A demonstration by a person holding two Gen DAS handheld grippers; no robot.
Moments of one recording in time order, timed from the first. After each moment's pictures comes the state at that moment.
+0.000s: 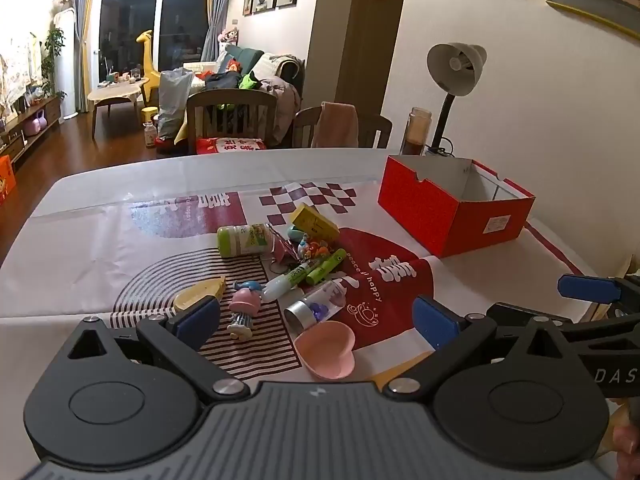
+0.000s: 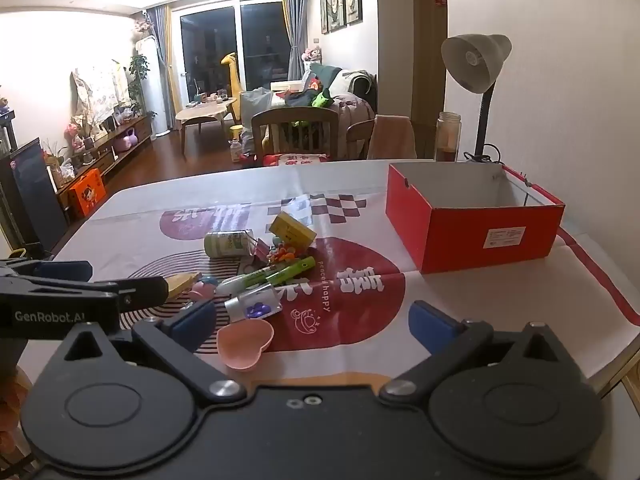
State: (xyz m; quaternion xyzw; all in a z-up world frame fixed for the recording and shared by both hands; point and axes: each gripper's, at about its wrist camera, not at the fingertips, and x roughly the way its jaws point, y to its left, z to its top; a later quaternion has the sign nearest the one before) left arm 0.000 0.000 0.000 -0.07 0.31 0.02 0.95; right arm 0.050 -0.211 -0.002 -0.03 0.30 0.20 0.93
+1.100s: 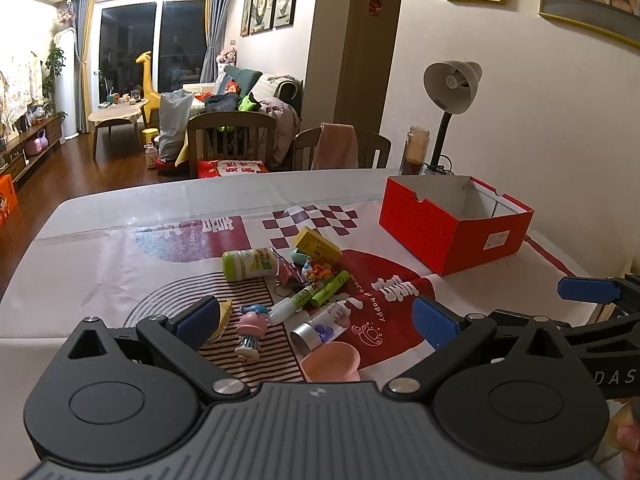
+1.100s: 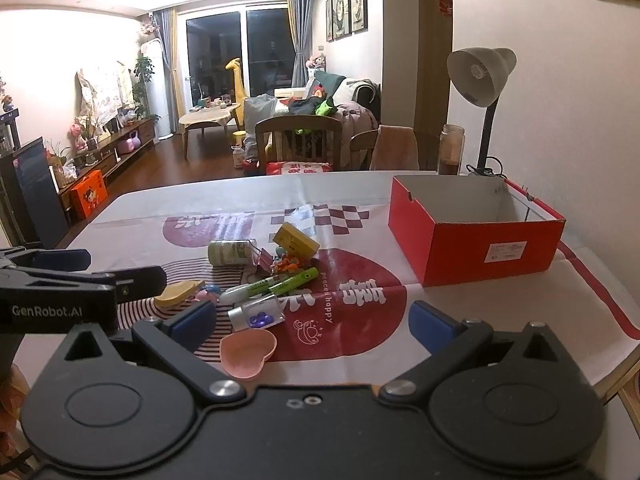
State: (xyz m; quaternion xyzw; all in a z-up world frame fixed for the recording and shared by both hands) left arm -0.006 0.005 0.010 -0.06 0.28 0.02 0.96; right arm 0.049 -0.206 0.006 -0.04 0.29 0.20 0.93
